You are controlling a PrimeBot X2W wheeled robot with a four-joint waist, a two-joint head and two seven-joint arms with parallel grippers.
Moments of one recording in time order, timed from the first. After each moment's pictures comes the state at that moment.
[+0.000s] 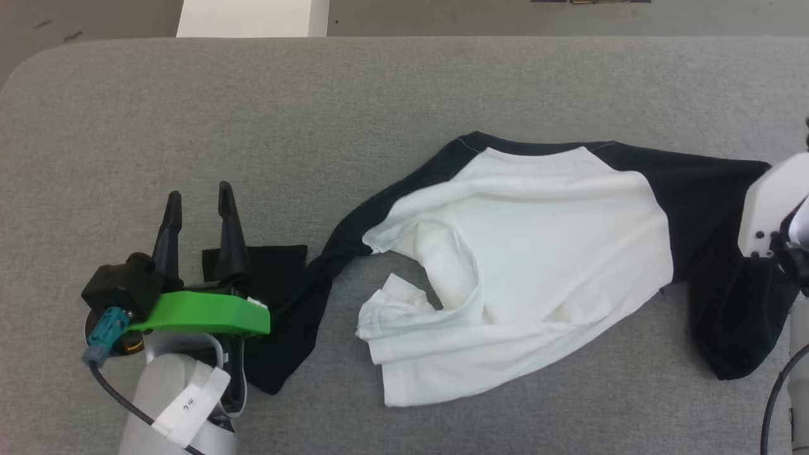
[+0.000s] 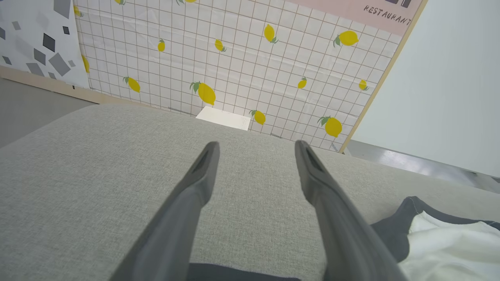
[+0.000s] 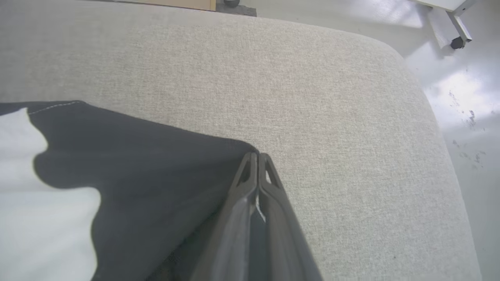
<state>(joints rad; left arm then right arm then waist) -0.24 0.05 0.03 0.12 -0.31 -0.04 -0.26 -0.59 -0.21 -0.28 0.43 -0.11 0.13 0.54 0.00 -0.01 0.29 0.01</state>
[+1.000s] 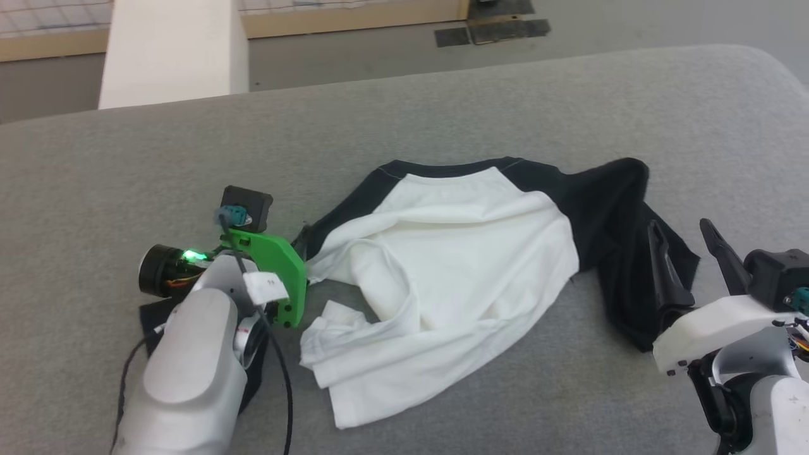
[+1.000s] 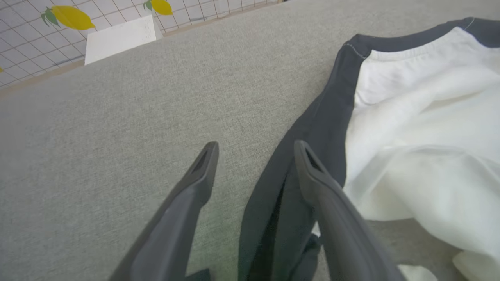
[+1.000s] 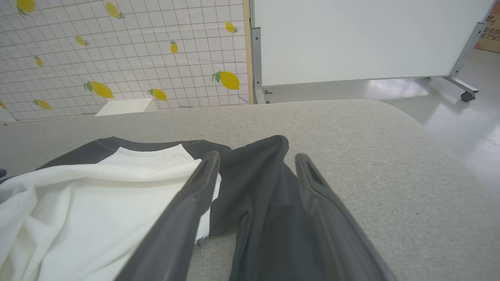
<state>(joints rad) -0.52 0.17 -0.22 0.53 -0.16 -0.11 0.22 -0.11 -0.05 -0.12 -0.05 0.12 0.13 0.13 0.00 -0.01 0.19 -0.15</state>
